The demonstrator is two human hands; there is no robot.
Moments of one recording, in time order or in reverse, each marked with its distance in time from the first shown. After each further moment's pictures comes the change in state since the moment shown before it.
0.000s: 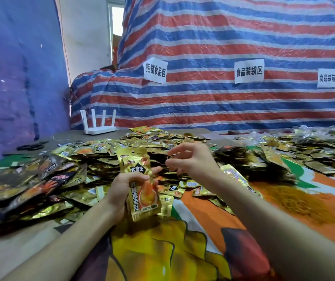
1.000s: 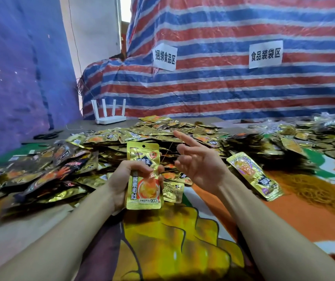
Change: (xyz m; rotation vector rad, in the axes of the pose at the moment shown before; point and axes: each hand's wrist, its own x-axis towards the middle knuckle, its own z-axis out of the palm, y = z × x) left_hand -0.006 0.003 -0.019 -0.091 -0.106 -0.154; right_hand -0.002 0.032 0.023 1.080 -0.299 0.258
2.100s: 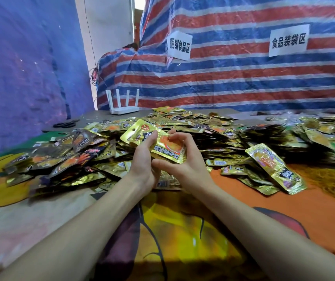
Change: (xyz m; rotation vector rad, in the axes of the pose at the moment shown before) left_hand 0.003 -0.002 0.023 -0.212 0.205 0.341; right_hand 0.007 0.067 0.038 -0.783 0.146 -0.458
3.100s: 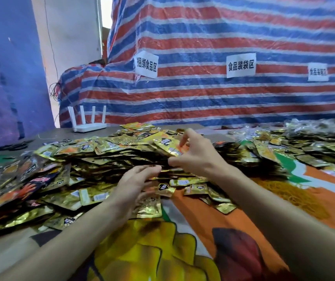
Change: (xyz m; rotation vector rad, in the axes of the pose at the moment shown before) left_hand 0.005 -0.029 0.033 0.593 -0.082 0.018; right_hand 0.043 -0.050 -0.115 -0.804 0.035 0.150
